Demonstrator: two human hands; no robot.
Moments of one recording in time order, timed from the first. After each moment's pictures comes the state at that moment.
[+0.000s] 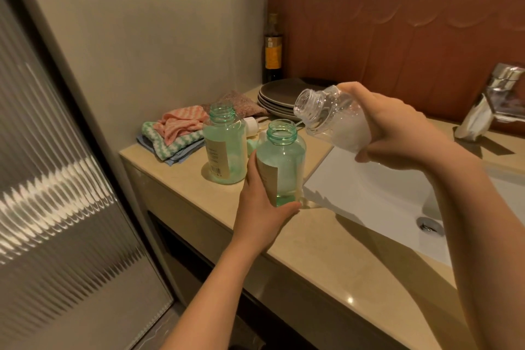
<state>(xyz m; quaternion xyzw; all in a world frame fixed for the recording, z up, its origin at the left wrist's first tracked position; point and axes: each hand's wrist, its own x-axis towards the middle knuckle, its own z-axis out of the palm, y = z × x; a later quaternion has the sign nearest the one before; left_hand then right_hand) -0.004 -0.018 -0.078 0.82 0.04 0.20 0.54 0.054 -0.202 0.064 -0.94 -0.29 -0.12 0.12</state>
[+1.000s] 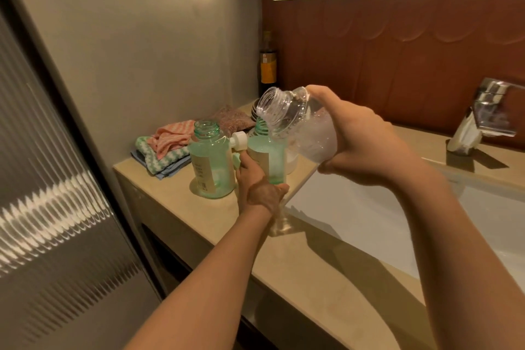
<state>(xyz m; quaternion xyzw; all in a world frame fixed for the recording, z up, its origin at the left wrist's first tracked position) 0.072 -0.037 -0.056 0.85 0.23 0.22 0.41 0.046 -0.197 0.071 -0.91 -0.33 -0.17 0.17</state>
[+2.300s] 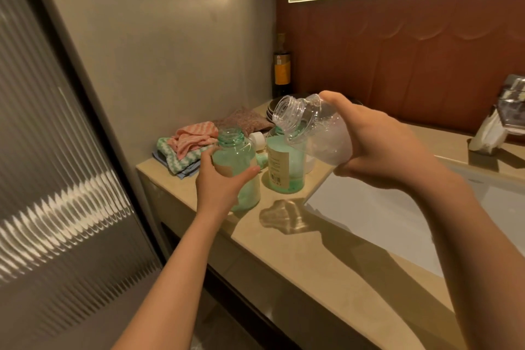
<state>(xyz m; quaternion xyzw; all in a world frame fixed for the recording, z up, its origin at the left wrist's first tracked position) 0.007 0.040 -0.034 0.75 0.16 0.31 0.56 0.044 -0.188 0.065 -0.91 -0.34 -0.19 0.13</state>
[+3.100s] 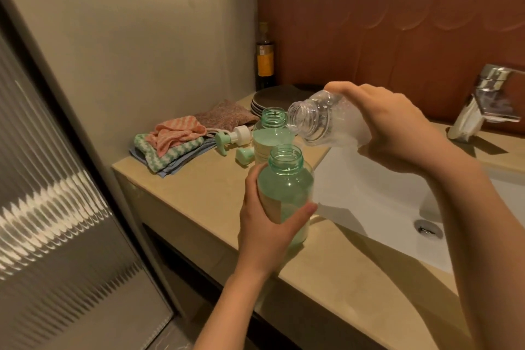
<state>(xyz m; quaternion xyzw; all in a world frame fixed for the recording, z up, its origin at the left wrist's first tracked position) -0.025 -0.045 -0.068 0.74 0.00 0.27 0.61 0.065 -0.211 0.064 -0.92 -0.32 -0.23 0.08</state>
